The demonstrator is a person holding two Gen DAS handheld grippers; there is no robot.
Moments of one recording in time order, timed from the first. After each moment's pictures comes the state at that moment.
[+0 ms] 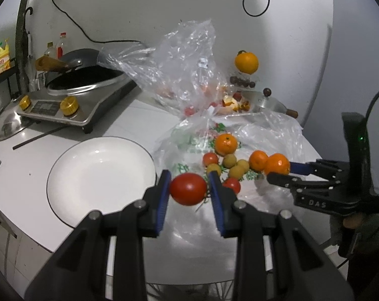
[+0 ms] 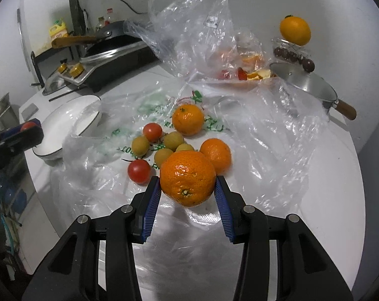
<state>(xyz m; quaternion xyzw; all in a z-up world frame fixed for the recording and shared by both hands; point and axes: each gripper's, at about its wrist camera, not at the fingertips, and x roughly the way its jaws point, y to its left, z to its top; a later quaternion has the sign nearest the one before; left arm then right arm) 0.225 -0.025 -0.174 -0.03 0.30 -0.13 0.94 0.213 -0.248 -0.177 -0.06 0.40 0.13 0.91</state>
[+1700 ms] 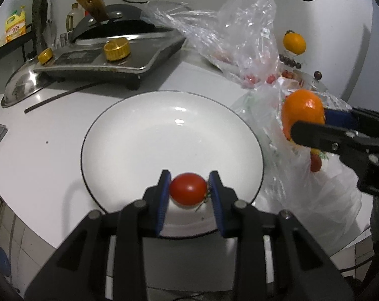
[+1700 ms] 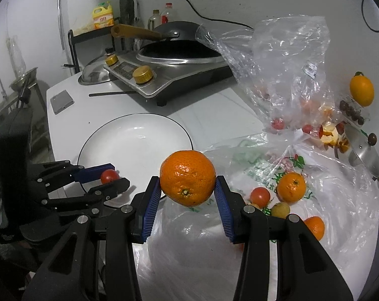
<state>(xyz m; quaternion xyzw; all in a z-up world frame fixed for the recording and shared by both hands) 0.269 0.068 -0.242 -0.05 0.38 -0.08 0.92 0.242 -0.092 -0.155 -0.13 0.38 0.22 0.89</state>
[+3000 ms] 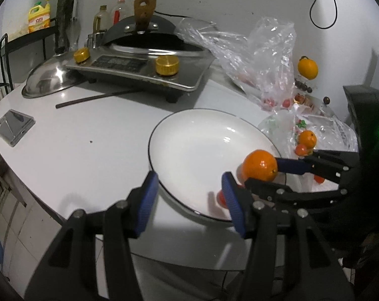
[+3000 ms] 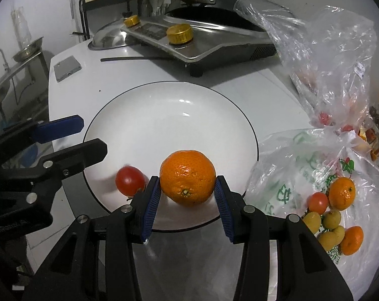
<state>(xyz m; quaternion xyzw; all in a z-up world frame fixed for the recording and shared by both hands) 0.243 0.127 -0.224 -0.09 0.35 -0.05 0.93 0.255 -0.024 -0.207 -0.18 0.43 0.24 0.85</state>
